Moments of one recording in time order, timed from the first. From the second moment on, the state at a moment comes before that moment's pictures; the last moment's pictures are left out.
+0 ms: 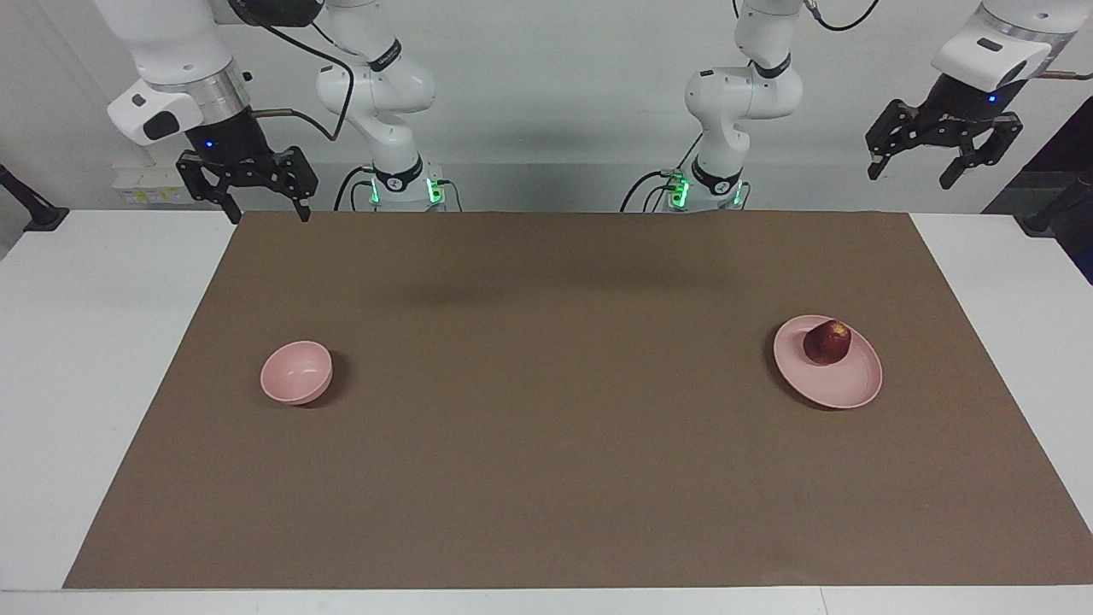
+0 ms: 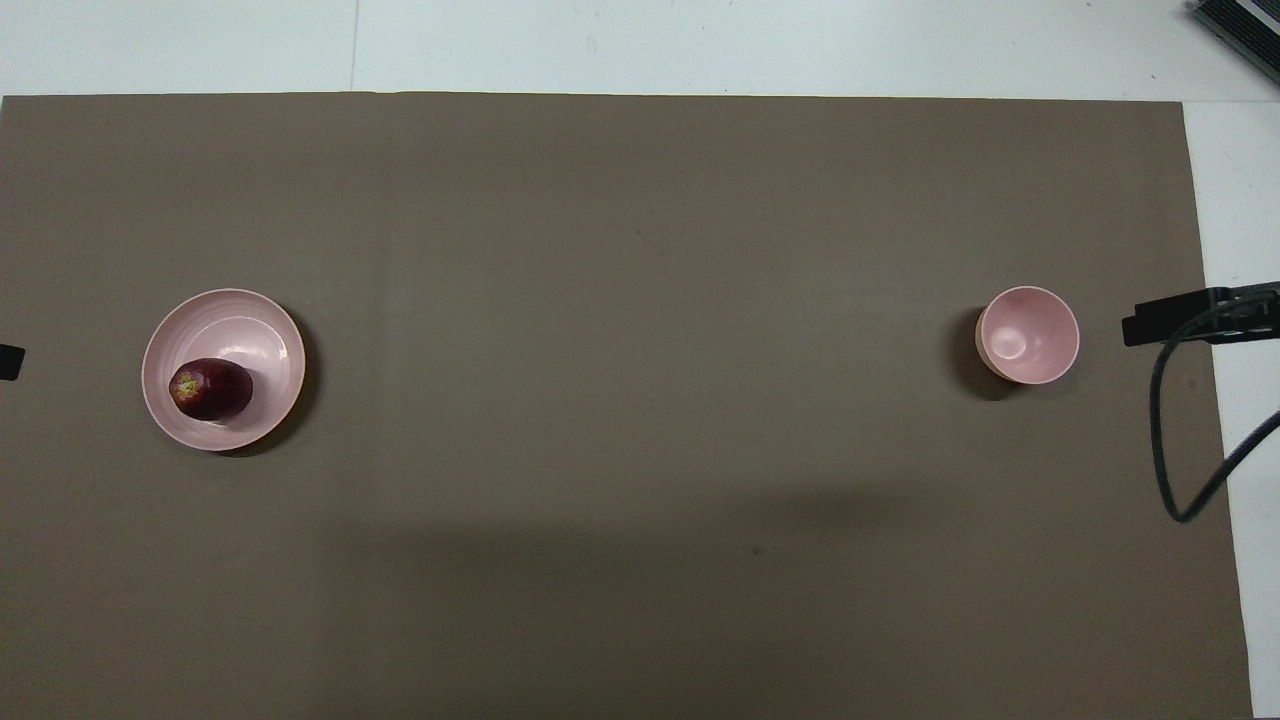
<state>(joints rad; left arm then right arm) -0.06 -0.04 0.05 -1.39 -0.01 1.38 0.24 0.05 -0.04 -0.08 -1.57 0.01 1.57 -0.05</state>
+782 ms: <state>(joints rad) -0.06 -0.04 0.04 -1.39 -0.01 1.38 0.24 0.05 -0.04 -0.08 -1.57 0.01 1.57 -0.05</state>
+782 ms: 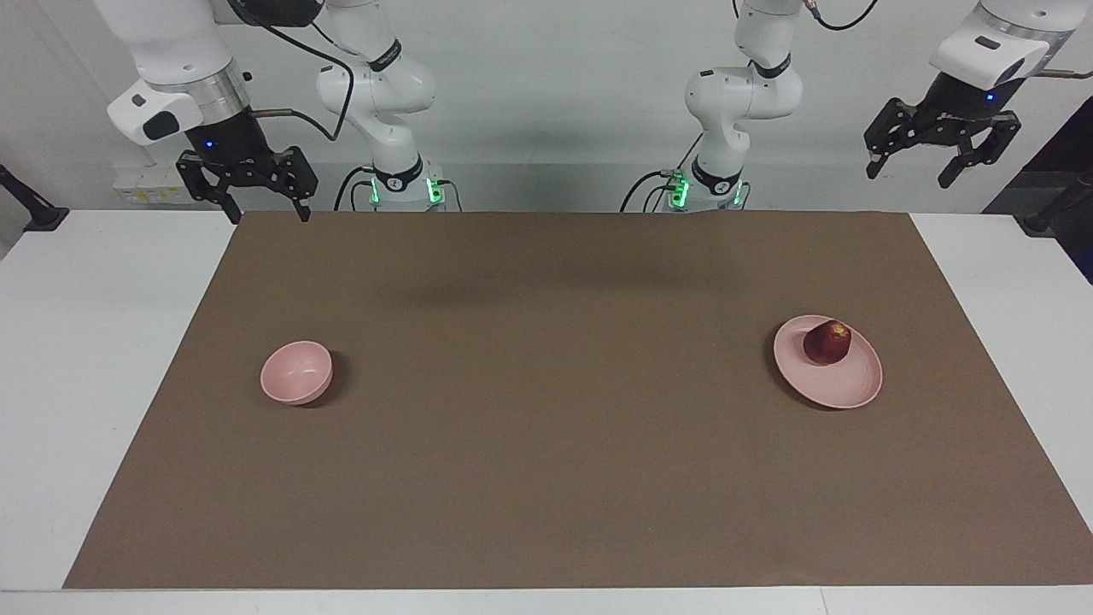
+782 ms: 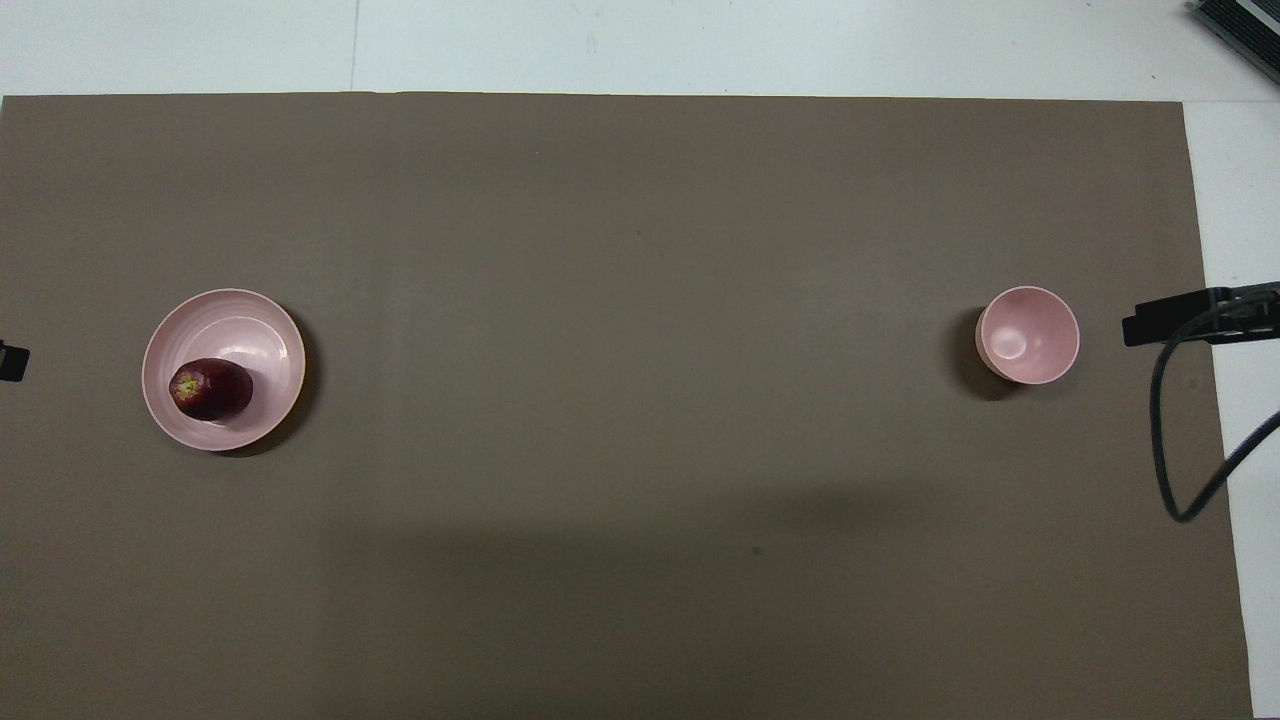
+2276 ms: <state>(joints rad) -0.06 -0.04 0.05 -1.41 -0.01 1.44 0.24 0.05 -0.04 -0.08 -1.57 0.01 1.57 -0.05</state>
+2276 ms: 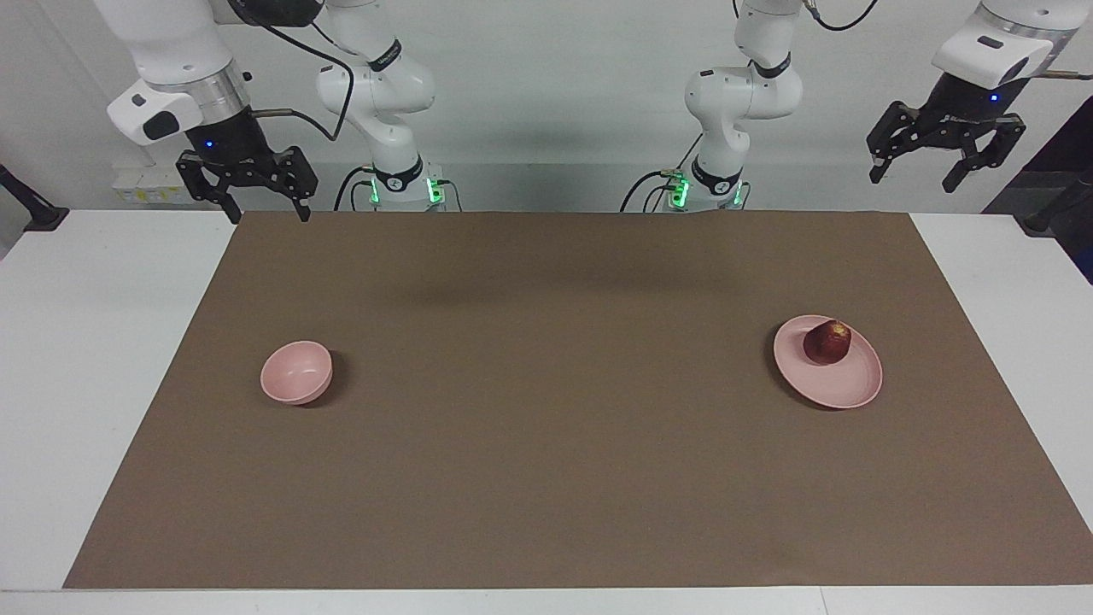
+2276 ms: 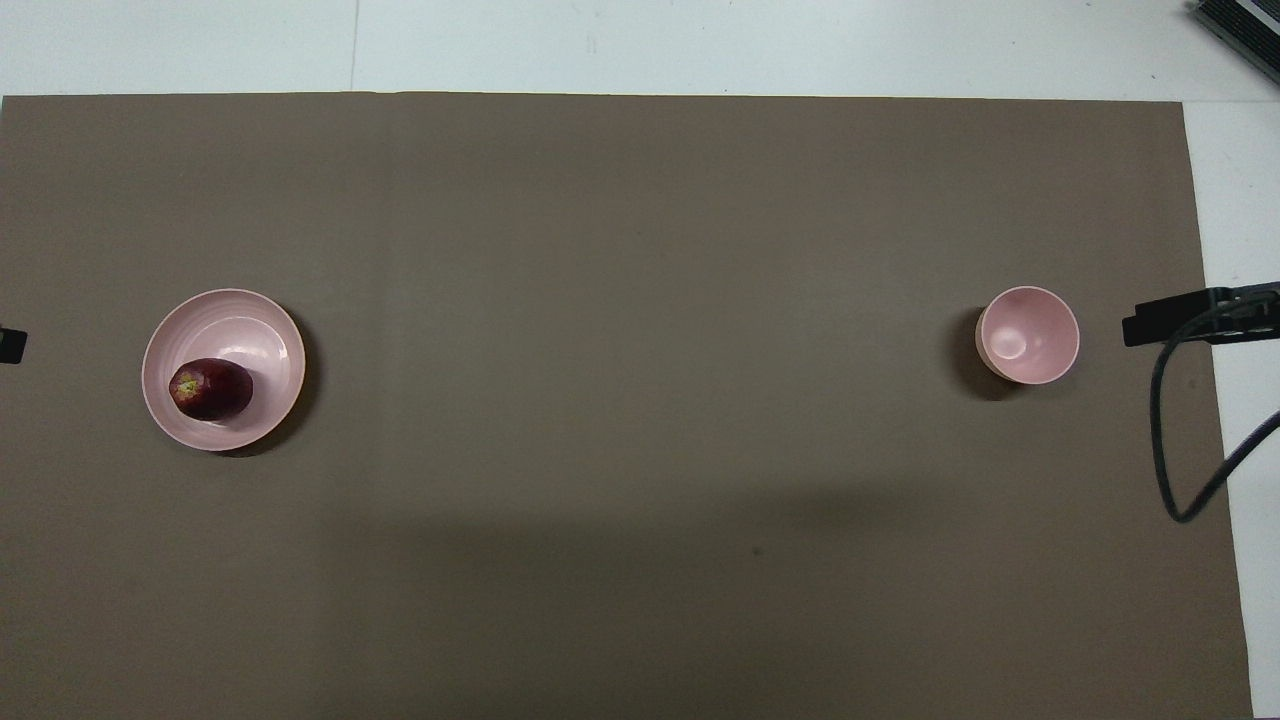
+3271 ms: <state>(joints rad) -0.06 -0.04 0.11 -1.80 -0.01 1.83 0.30 0.05 -0.04 -0.08 -1.57 0.01 1.57 -0.05</state>
